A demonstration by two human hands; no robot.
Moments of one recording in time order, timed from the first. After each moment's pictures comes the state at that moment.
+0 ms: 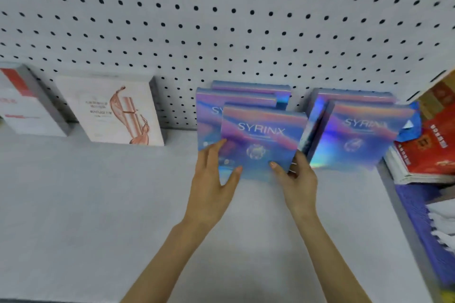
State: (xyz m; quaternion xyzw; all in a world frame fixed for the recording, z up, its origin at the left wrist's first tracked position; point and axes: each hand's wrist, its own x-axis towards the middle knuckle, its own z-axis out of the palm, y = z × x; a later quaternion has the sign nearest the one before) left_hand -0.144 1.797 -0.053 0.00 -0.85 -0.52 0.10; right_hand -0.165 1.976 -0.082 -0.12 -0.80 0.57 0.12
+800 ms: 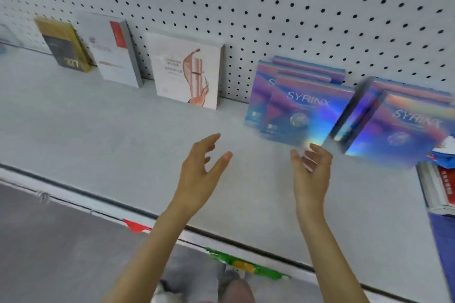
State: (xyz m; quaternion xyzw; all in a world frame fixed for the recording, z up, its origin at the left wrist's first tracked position) left_hand -0.049 1.721 -0.032 0.13 -0.81 -0.57 0.09; right_hand -0.106 1.915 -0.061 -0.17 -0.76 0.61 0.12
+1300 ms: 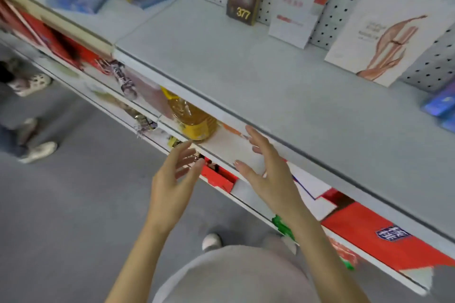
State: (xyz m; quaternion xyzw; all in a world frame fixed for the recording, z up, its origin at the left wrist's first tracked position) left_hand 0.227 1.433 -0.051 0.31 -0.76 -0.54 0.17; right_hand 0.112 1.587 -0.035 0.27 -0.80 0.48 -0.23
